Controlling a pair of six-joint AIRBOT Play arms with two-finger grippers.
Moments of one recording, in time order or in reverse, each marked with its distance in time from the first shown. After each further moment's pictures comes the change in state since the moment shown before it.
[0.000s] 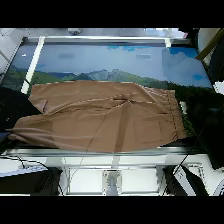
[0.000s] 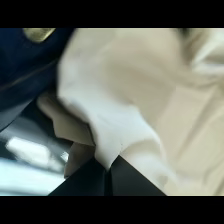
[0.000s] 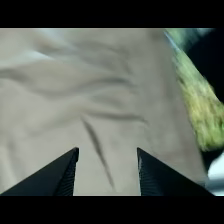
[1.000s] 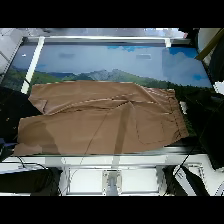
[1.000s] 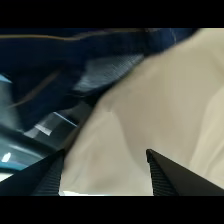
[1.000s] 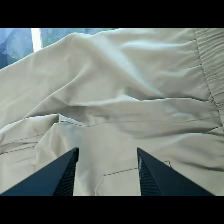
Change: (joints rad) left arm 0.130 -0.119 -0.102 0.182 0.067 0.039; right arm 0.074 0.001 0.131 0.313 -0.032 -0.057
